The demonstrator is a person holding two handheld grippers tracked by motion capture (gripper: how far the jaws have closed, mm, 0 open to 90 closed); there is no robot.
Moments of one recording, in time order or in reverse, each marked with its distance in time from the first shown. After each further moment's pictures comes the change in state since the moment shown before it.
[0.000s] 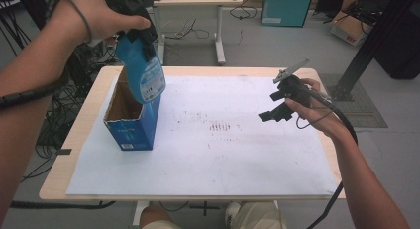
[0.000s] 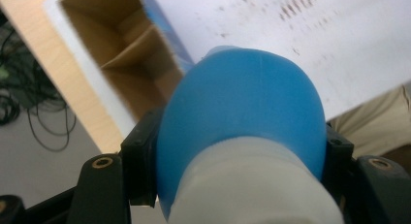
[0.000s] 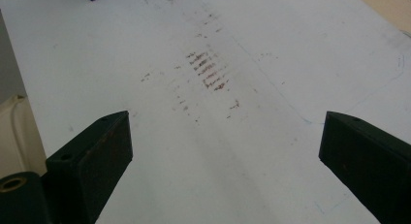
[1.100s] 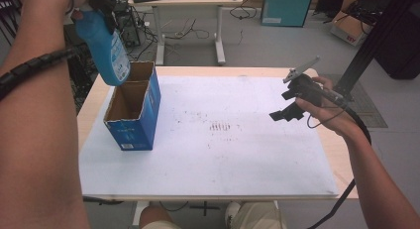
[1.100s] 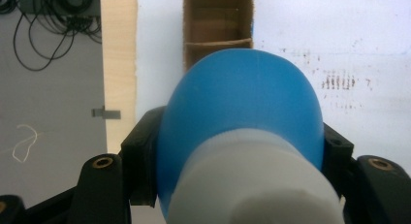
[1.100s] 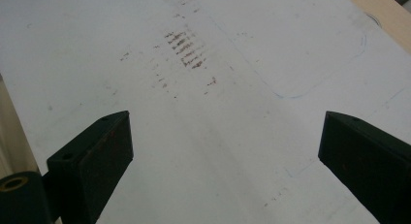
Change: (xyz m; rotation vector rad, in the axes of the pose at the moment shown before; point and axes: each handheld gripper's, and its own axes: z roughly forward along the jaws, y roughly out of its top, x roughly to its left) left arm 0.084 -0.011 -0.017 -0.026 0.012 -0.489; right arm -0.008 -0.011 -0.021 0.040 -0.069 0.002
